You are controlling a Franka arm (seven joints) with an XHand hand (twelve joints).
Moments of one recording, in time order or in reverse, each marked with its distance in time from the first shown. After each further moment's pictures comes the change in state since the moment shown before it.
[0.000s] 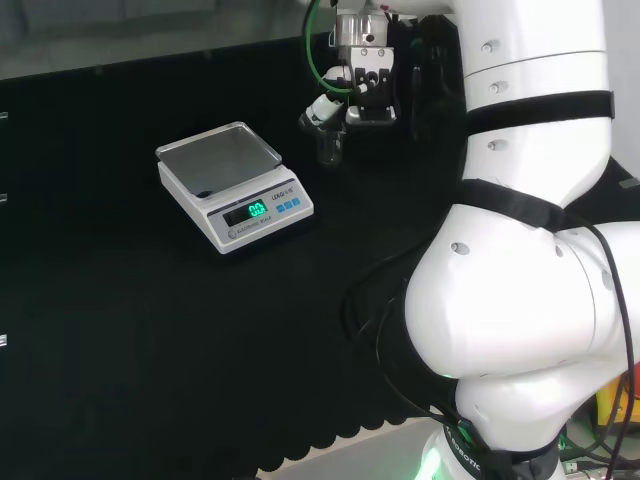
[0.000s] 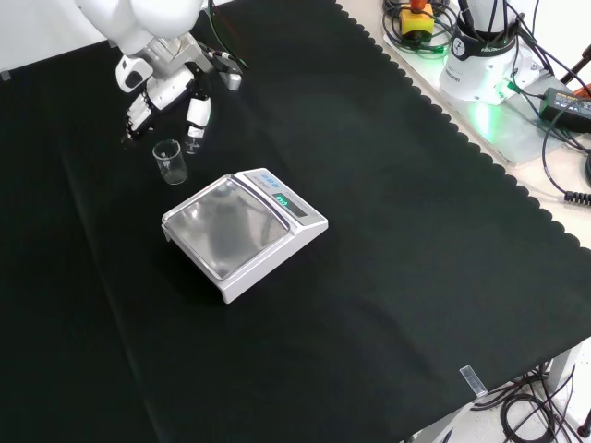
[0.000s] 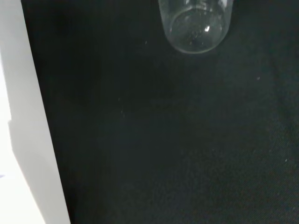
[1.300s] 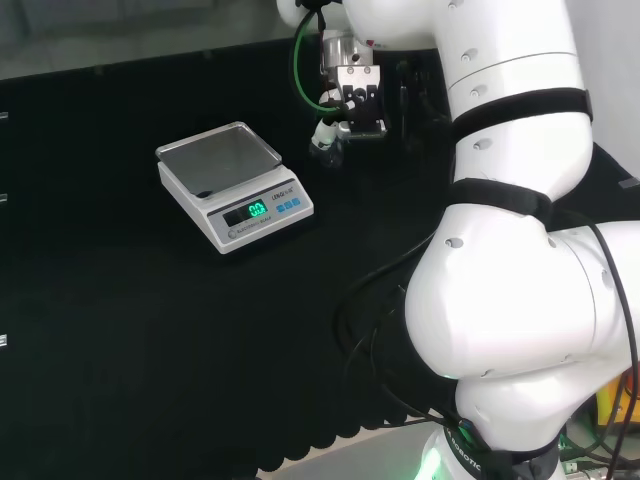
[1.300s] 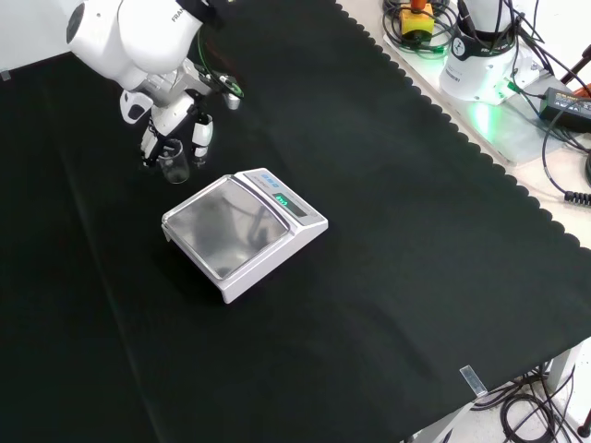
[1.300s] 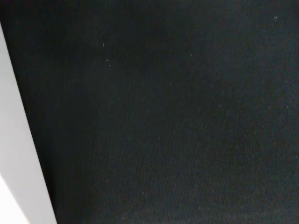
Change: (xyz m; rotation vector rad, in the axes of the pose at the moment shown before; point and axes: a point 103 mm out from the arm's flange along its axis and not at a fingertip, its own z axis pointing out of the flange) arm 0.004 0.019 0.031 0.131 -0.042 0.052
